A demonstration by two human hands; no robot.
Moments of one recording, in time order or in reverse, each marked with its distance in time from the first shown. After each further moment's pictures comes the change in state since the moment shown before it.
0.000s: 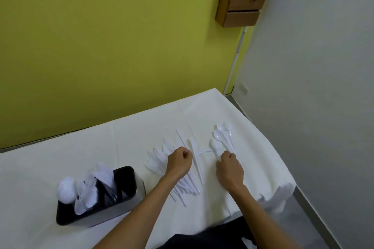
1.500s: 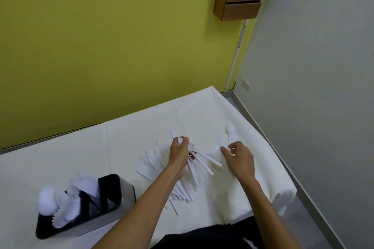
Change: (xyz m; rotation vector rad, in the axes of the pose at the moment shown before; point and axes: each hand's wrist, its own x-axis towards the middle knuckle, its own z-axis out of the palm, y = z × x) left_hand 0.031 0.042 0.028 -0.724 0.041 -0.181; right_hand 0.038 0.031 -0.044 0.482 0.029 0.110
